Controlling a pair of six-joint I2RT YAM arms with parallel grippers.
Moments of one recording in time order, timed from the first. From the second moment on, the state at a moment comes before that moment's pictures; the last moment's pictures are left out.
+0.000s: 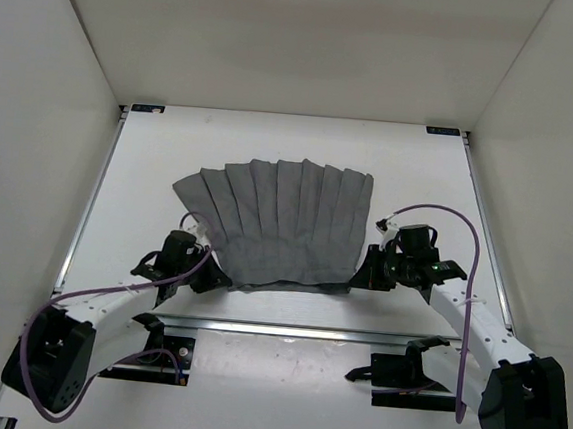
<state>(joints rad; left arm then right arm) -0.37 1.00 0.22 -0.06 0.30 -0.78 0.27 0.99 0.53 -0.49 -0.53 0.32</state>
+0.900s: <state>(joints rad) -0.35 0.48 0.58 -0.65 0.36 -0.77 0.29 0.60 0.69 -0.87 -0.61 0.32</state>
